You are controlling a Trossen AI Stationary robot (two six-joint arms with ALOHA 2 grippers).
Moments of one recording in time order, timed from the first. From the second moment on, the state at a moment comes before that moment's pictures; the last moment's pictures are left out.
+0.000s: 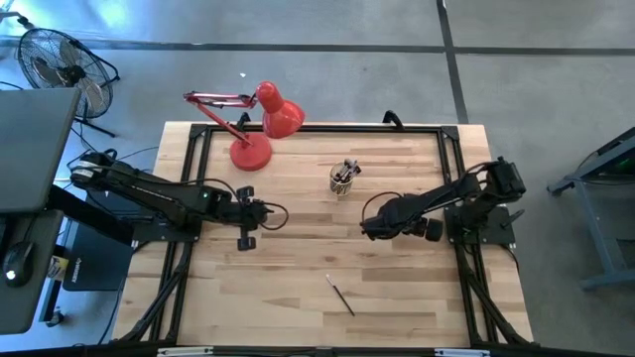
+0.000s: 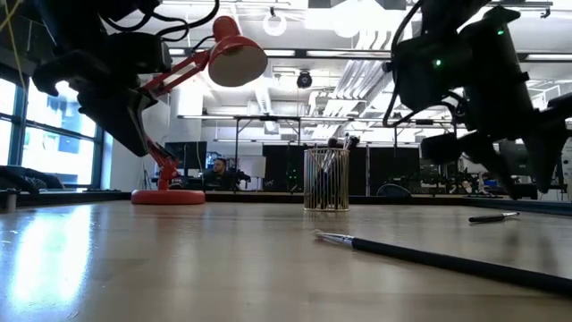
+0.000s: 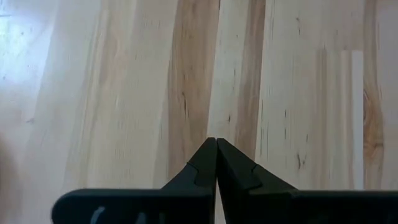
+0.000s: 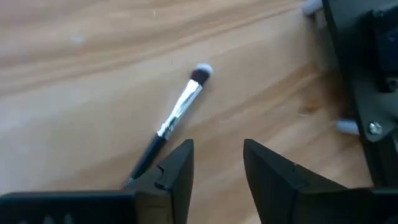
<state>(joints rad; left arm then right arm) -0.19 1.14 0.66 -0.55 -0.24 -0.21 0.16 1.71 0.95 -1.23 0.11 2.10</state>
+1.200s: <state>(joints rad) -0.19 1.14 0.66 -0.43 -0.28 -0.21 0.11 1.70 0.76 -0.93 0.29 1.92</state>
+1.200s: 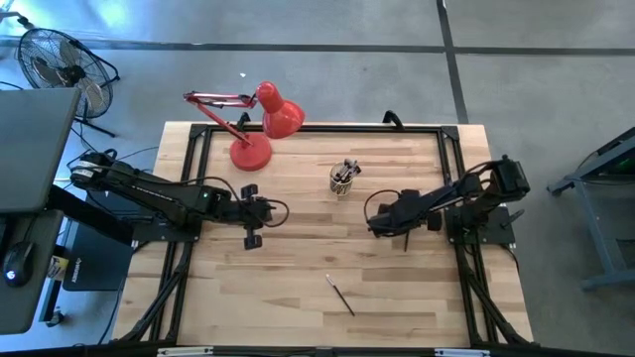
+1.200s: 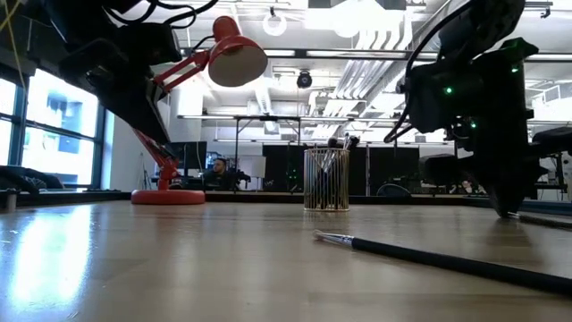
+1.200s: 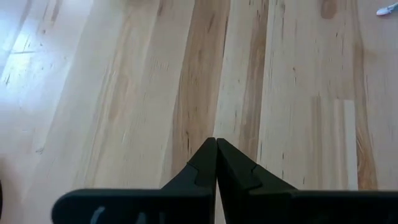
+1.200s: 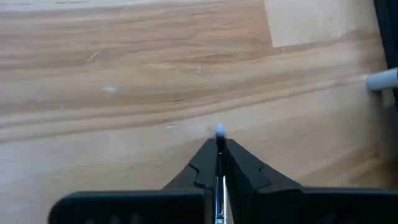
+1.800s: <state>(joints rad) -0.19 1.14 0.66 -0.38 -0.28 -0.21 0.23 1.58 0.84 -0.86 0.44 1.81</state>
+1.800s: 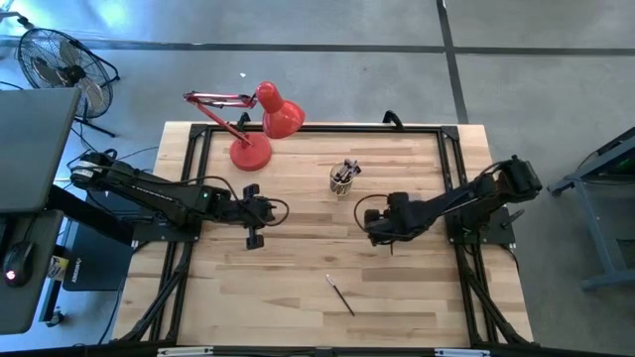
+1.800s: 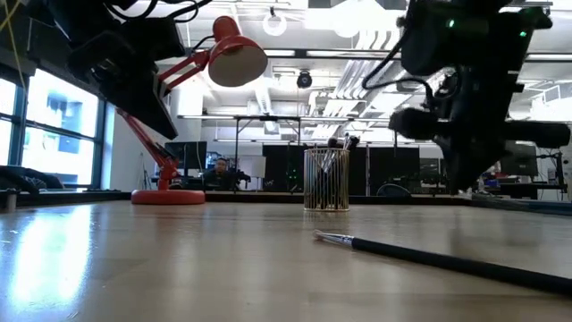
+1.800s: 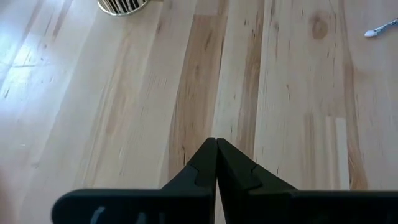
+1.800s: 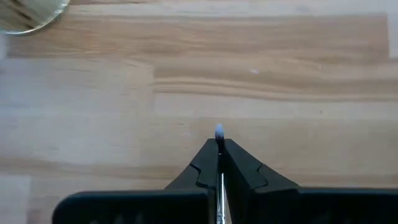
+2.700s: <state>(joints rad) -0.19 1.14 0.66 -0.33 -0.21 -0.19 0.31 1.58 0.97 -0.38 0.81 1.22</state>
